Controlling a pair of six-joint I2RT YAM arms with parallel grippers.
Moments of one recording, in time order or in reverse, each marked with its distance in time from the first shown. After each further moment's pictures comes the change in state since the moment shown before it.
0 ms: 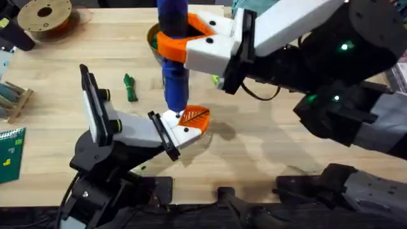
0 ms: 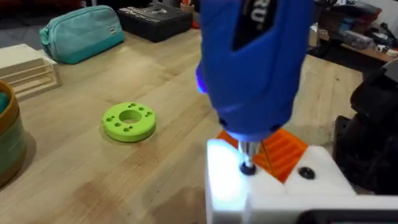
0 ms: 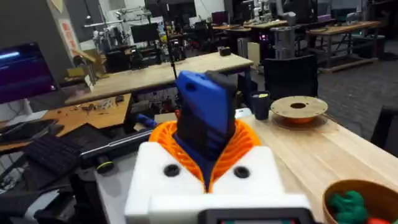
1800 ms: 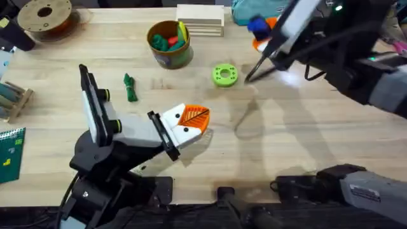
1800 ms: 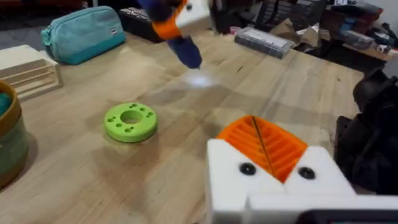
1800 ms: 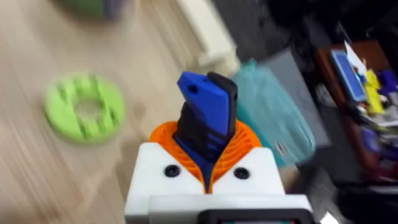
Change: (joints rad) left arm 0.000 0.000 0.000 0.001 0.000 0.003; right arm -0.540 0.083 0.029 -0.640 0.298 -1.148
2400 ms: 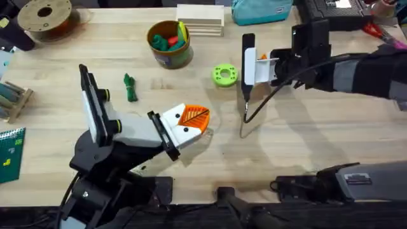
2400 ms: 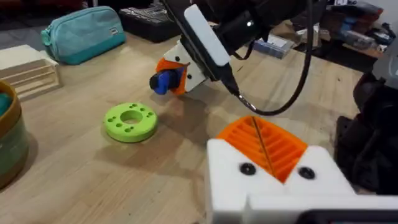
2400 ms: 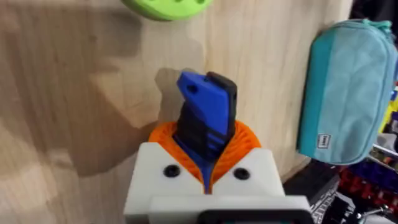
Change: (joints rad) left arm 0.000 0.000 0.000 0.000 0.000 0.000; right arm -0.016 0.296 0.011 -0.108 0.234 -0.570
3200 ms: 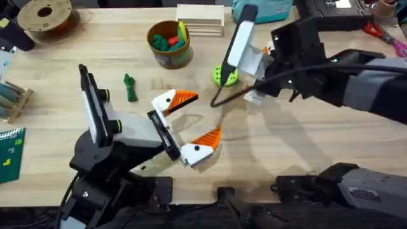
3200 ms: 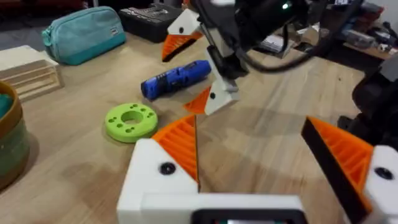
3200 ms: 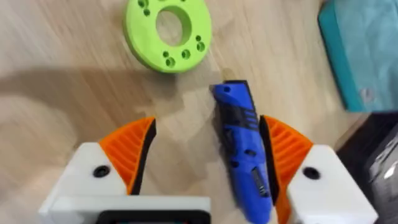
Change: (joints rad) left arm 0.000 0.000 0.000 0.000 -0.003 0.004; right arm 0.258 -0.212 0.044 -0.326 0.179 0.672
